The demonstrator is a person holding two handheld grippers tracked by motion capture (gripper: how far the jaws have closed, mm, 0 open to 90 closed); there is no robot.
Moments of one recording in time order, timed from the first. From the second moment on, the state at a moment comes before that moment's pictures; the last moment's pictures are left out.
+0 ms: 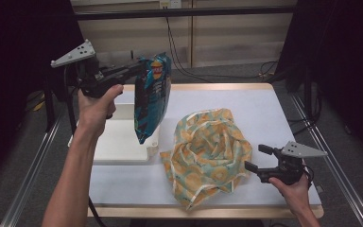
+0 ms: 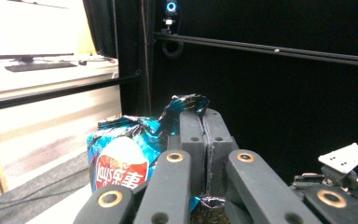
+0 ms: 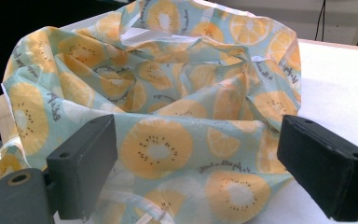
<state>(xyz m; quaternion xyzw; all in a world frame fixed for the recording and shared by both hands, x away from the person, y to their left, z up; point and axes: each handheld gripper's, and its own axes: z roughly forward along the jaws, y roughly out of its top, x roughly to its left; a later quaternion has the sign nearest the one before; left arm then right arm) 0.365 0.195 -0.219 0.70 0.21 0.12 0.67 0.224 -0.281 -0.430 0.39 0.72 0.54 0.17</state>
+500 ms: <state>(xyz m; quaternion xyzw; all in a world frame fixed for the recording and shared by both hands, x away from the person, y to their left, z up) 0.373 0.234 -0.246 0.70 0.27 0.15 0.64 0.225 -0.282 -0.434 0.40 0.72 0.54 0.18</state>
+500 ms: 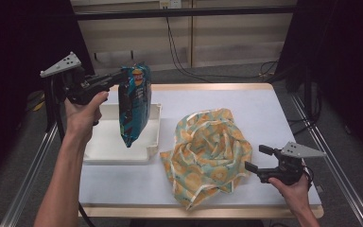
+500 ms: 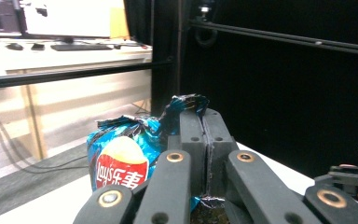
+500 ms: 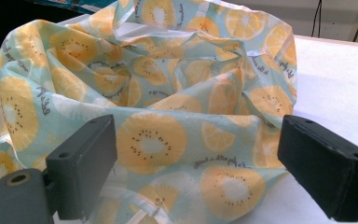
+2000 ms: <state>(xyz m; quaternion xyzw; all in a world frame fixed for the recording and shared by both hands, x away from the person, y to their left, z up) 0.413 0.276 -0.326 0.67 0.38 0.20 0.60 0.225 -0.282 -0.435 0.40 0.72 0.54 0.18</state>
